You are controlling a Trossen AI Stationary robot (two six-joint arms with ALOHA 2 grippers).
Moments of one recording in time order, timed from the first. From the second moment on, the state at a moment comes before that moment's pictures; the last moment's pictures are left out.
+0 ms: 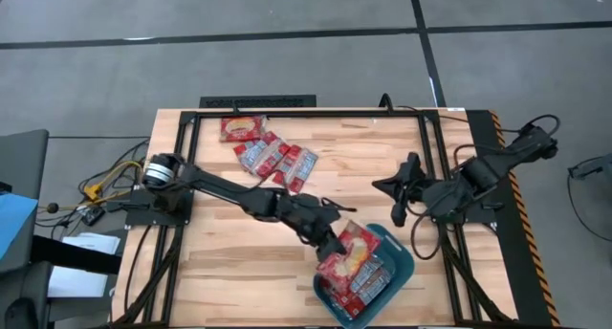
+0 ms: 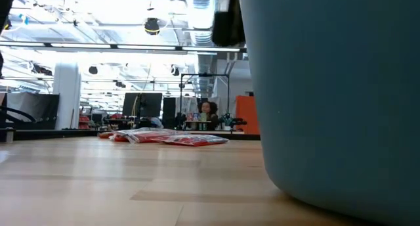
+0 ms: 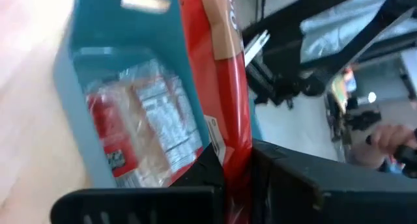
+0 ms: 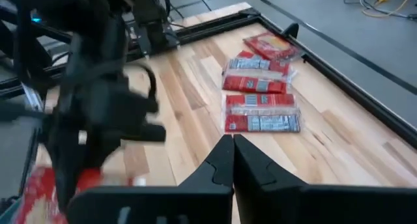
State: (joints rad) left arm -0.22 1.90 1.39 0.16 0.22 -0.95; right arm 0.51 1.00 1.09 -0.73 0.73 0.61
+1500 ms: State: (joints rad) left arm -0.17 2.10 1.55 0.16 0.66 -1.01; right arm 0.54 1.06 1.09 -0.75 0.73 0.63
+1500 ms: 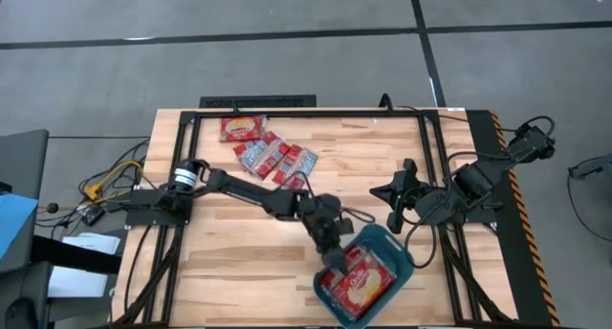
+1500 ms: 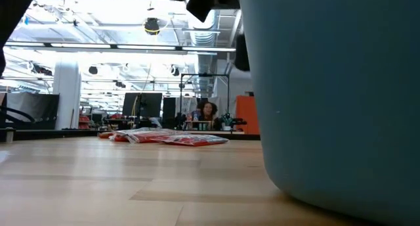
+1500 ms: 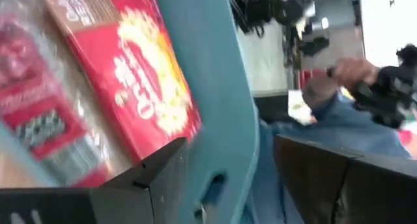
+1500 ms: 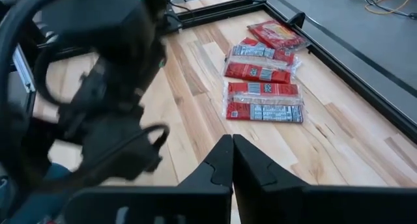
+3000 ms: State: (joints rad) left arm 0.58 1.59 0.81 -0.09 0.31 -0.47; right arm -0.16 1.88 1.06 0.12 0.36 0.26
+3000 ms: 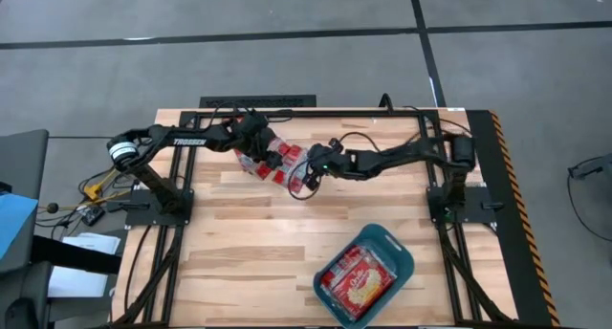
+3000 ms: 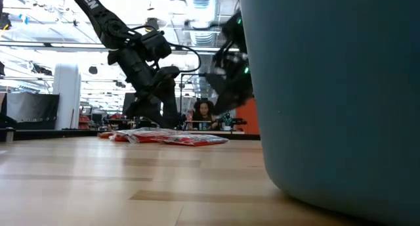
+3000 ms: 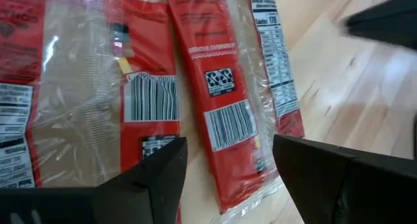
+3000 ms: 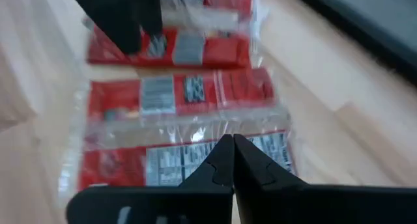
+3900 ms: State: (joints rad) left arm 0.46 1.60 0.81 -0.08 0.21 -0.54; right arm -0.02 1.99 1.12 -0.12 0.34 0.35
